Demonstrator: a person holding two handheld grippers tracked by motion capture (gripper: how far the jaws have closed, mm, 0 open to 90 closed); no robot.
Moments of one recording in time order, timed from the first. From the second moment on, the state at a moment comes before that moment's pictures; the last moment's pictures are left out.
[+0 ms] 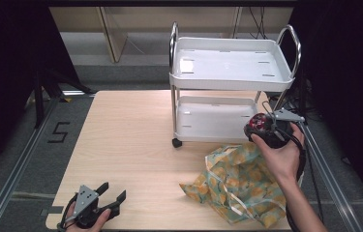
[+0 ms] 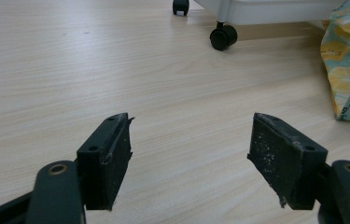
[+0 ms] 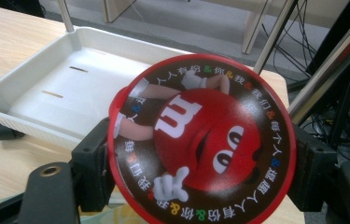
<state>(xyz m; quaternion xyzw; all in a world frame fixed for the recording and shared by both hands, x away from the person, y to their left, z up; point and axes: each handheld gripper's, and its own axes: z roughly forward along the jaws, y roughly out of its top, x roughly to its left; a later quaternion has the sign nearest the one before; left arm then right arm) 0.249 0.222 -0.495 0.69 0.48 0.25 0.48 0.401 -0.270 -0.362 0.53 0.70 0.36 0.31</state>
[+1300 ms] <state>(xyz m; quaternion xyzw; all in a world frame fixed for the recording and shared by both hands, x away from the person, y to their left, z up) 0.249 0.222 -0.495 0.68 0.48 0.25 0.48 0.418 -0.264 -0.365 0.53 0.70 0.35 0.32</state>
